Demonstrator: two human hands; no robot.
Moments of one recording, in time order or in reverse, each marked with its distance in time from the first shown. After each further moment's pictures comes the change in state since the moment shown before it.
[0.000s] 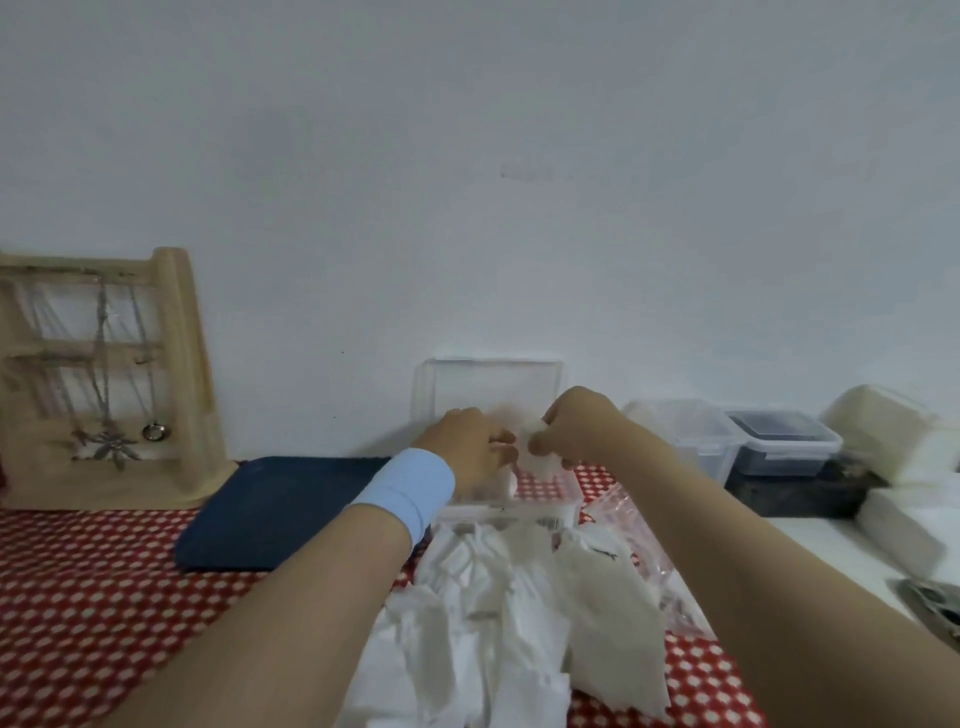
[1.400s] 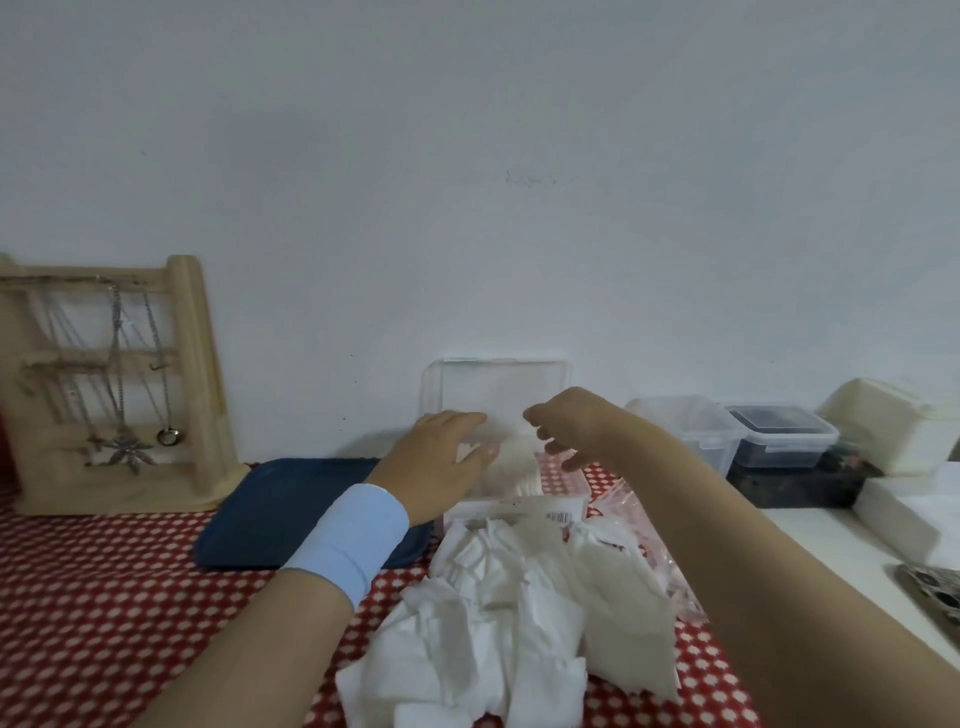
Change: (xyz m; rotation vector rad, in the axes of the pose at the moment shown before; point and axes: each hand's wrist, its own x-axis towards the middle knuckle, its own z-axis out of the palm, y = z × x) left_hand -0.058 -0.024 -0.009 -0.106 0.140 0.099; right_hand -0.023 -0.017 -0.002 0.411 -0.104 0.087
